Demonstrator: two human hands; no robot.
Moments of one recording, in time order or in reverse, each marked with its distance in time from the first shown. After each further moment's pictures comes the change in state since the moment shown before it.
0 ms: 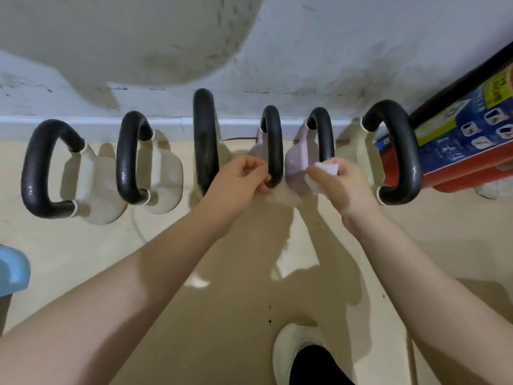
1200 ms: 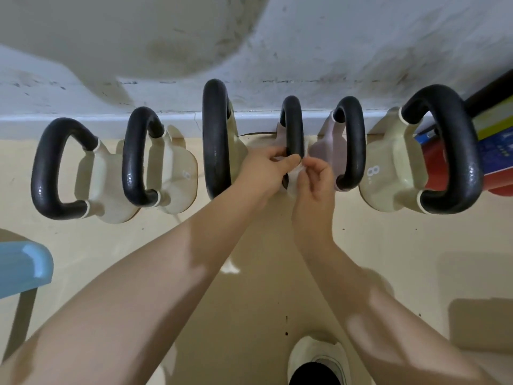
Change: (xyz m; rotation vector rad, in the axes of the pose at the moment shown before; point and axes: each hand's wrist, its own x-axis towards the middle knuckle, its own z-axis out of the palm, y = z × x) left_hand 0.053 -0.004 0.023 0.037 0.012 -0.090; right_hand 0.007 0.039 0.088 0.406 0.152 -0.125
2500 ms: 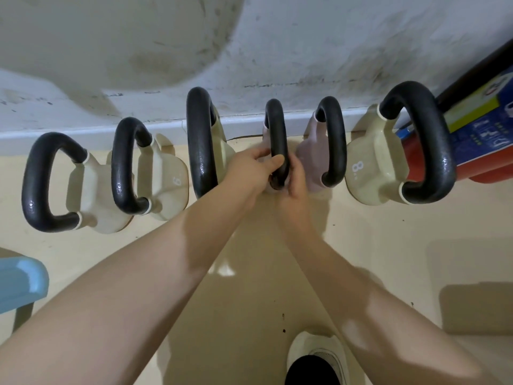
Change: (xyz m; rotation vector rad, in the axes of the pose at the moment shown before) left_hand -0.009 0.011 0.003 -0.010 0.039 -0.048; right_hand 0.007 0.014 0.005 0.054 -0.155 0.024
